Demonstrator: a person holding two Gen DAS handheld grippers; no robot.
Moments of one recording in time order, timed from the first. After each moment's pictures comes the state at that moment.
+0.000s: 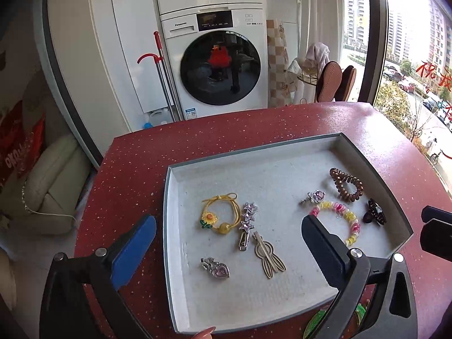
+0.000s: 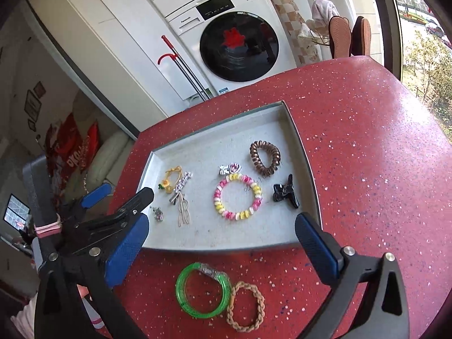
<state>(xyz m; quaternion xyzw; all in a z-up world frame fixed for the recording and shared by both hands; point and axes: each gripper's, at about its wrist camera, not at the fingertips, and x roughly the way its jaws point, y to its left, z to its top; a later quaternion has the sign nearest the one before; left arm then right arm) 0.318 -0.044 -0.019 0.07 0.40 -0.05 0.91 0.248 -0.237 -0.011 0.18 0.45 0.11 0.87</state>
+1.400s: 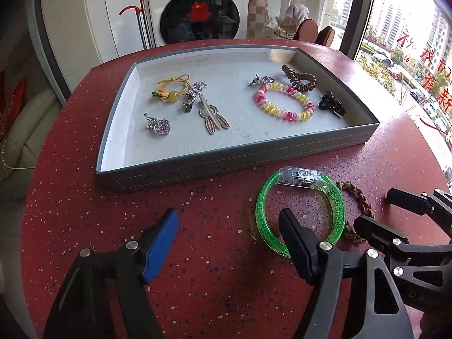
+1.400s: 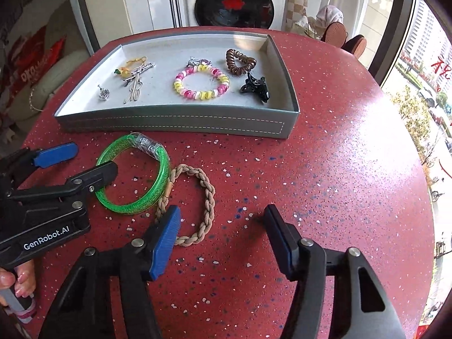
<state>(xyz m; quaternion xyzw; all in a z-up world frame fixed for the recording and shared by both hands) 0.224 -0.063 -0.087 0.04 0.49 -0.09 0.87 0.176 -0.198 -0.076 -0.05 0.52 0.03 0.85</state>
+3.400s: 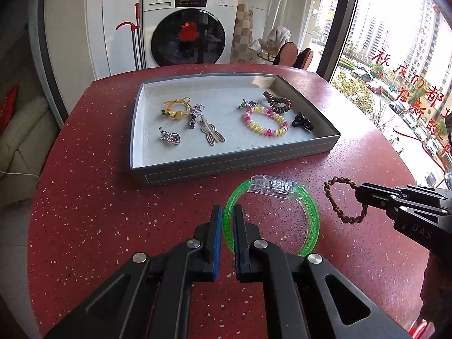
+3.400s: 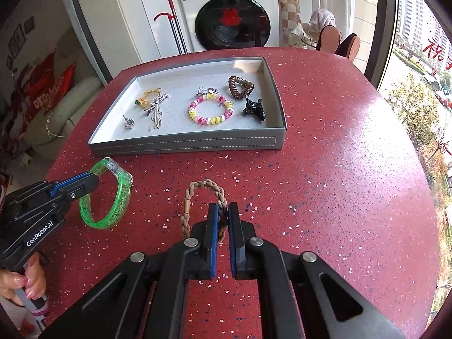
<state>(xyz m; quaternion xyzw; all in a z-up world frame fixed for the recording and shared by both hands) 0.187 -0.033 -0.050 0.01 0.44 -0.15 0.88 0.151 -0.210 -0.033 0.03 0.49 0.05 0.87</state>
